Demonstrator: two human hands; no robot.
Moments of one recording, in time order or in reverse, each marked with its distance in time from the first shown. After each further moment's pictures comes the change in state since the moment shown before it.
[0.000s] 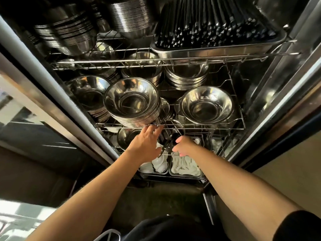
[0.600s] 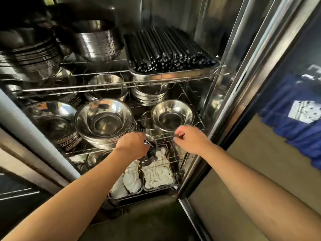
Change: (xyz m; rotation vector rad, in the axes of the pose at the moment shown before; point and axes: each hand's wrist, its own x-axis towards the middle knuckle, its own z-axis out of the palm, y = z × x) left_hand 0.025 0.009 -0.055 0.077 0.088 0.182; right_hand -0.145 -0.001 -0.090 -0.308 0.540 -0.282
